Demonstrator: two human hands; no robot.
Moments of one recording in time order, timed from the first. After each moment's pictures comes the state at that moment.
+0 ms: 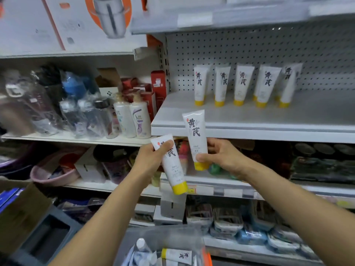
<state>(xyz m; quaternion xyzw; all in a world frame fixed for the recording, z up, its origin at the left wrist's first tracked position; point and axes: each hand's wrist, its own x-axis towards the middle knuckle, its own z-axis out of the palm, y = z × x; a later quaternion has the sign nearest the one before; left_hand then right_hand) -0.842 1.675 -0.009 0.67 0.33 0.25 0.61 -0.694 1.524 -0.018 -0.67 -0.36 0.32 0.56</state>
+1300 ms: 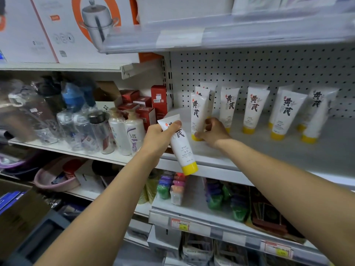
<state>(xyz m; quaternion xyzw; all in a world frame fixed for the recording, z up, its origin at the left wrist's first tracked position) -0.687 1.711 0.058 0.68 0.32 0.32 0.57 -0.512 1.653 0.019 -0.80 -0.33 0.17 0.47</state>
